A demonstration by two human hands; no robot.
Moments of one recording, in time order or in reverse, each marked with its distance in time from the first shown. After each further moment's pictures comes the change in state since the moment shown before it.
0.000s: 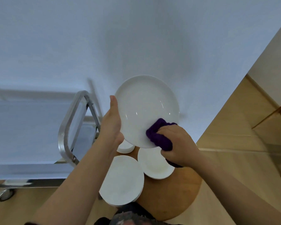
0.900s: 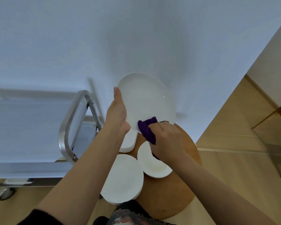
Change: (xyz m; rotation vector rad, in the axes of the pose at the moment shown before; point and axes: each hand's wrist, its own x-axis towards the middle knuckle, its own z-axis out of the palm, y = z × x) left_hand -0.001 0.014 0.027 -0.082 -0.022 -0.084; right_hand 0.014 -0.039 0.023 -0.272 0.361 -0.048
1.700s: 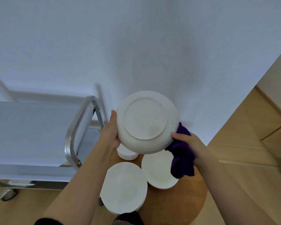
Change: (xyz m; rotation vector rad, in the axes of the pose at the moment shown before) left_hand 0.061 -0.024 -0.065 0.021 0.075 -0.036; right_hand 0.008 0.066 -0.002 1.422 -0.268 1.172
